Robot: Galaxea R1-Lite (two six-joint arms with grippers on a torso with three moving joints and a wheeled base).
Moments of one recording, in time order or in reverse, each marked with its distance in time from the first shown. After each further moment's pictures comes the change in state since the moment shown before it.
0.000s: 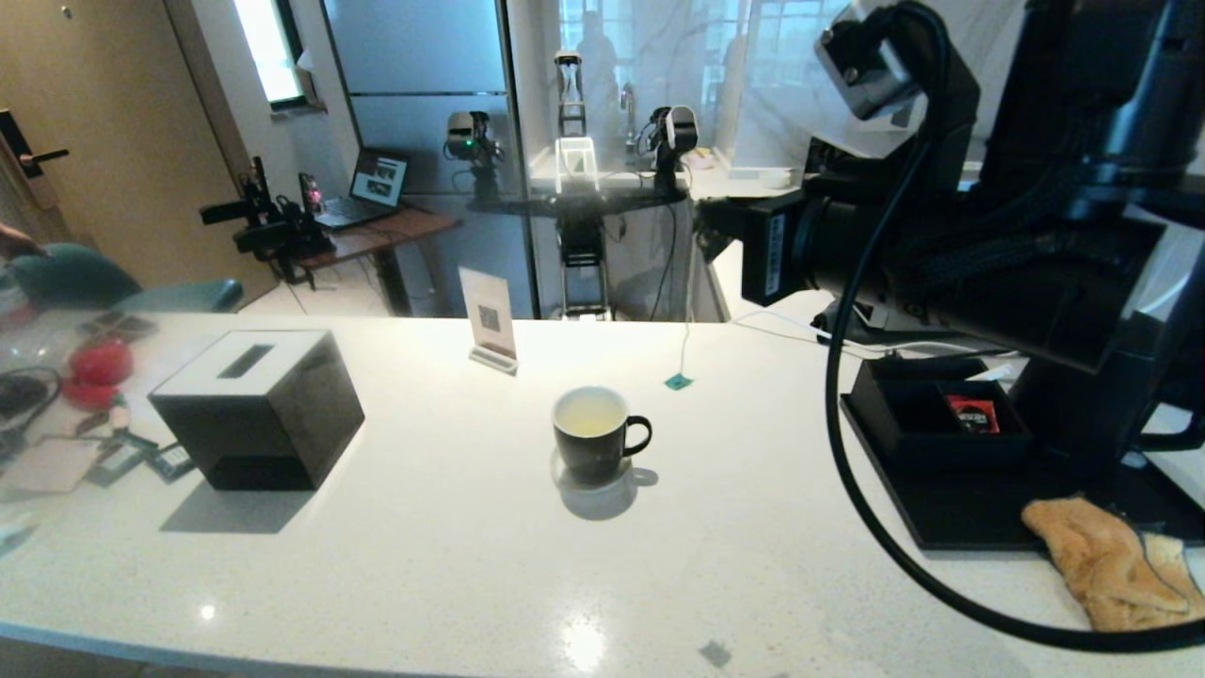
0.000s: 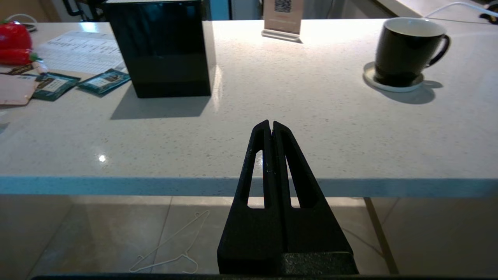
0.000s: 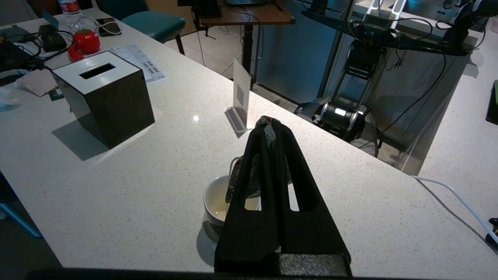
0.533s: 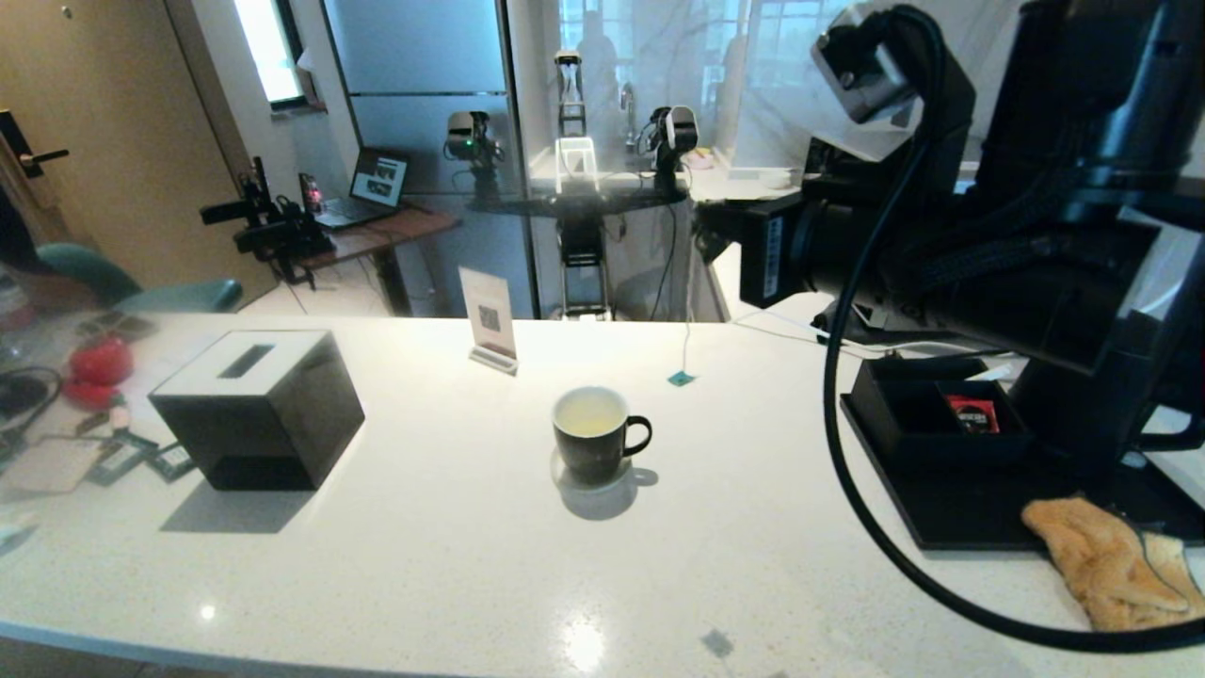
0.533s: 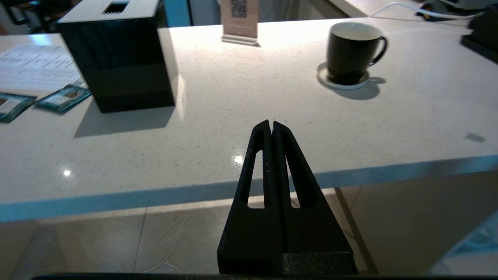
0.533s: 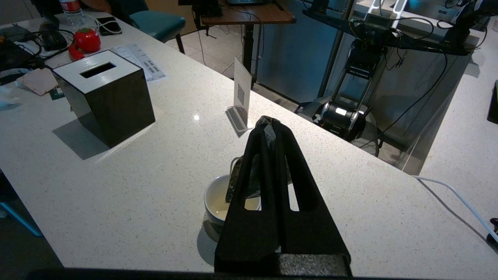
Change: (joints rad) left arm 0.000 0.024 -0.143 0.137 -0.141 0.000; right arm 0.000 0.001 0.001 0.000 0.002 0.000
